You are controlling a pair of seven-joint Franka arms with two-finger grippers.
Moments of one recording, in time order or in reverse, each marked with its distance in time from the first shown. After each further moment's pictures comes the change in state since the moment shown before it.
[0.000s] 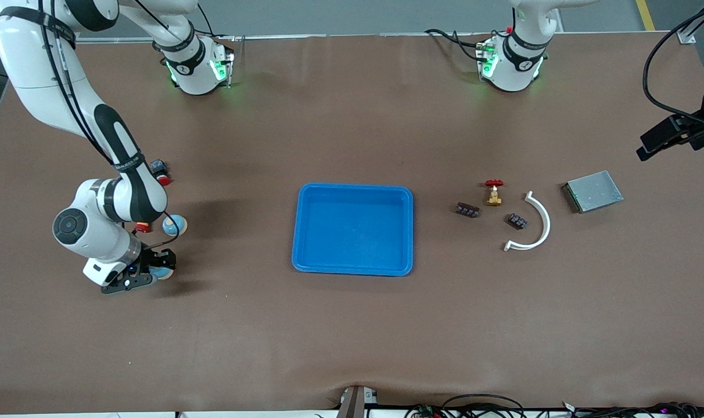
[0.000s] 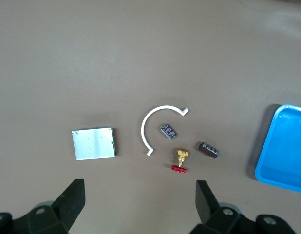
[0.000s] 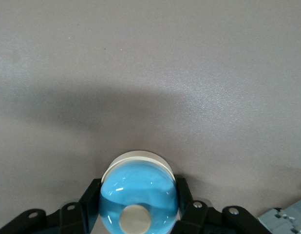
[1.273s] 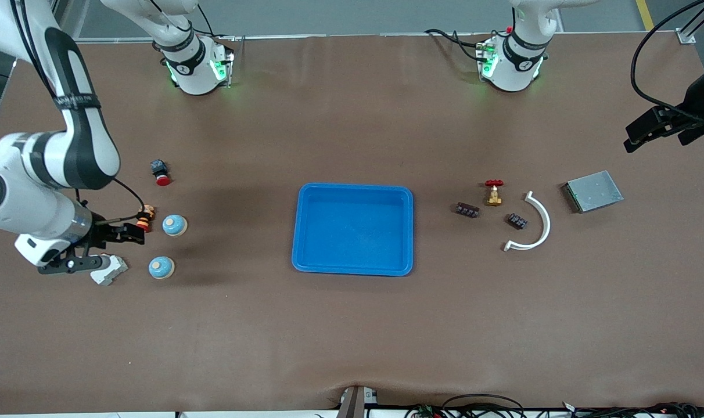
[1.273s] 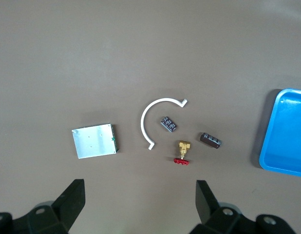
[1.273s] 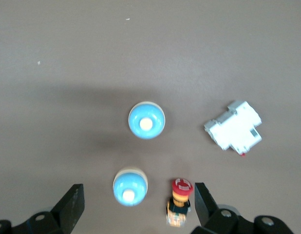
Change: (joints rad) left arm -0.005 -0.038 -0.012 -0.051 0.004 0.001 0.039; right arm 0.000 -0.346 0.009 0.054 0.002 -0.502 0.132
